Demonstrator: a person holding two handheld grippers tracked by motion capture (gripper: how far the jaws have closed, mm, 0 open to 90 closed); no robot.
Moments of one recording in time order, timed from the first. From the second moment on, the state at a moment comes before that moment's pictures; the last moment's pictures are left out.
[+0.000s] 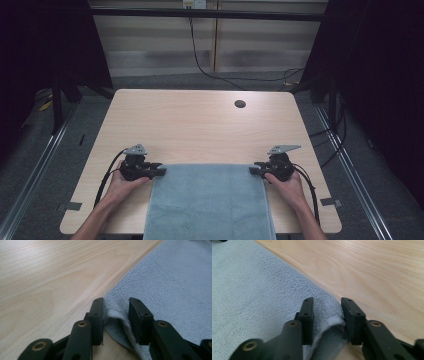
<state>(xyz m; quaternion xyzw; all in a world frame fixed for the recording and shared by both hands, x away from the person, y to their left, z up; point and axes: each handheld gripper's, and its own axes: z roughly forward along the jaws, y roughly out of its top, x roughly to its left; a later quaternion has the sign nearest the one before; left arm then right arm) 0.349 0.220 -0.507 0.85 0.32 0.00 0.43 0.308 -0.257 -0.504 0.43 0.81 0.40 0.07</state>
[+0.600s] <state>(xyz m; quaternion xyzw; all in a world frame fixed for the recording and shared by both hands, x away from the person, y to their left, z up) 0.347 0.225 -0.490 0.81 0.34 0.00 0.48 0.303 -0.263 -0.479 0.42 0.77 0.47 0.08</state>
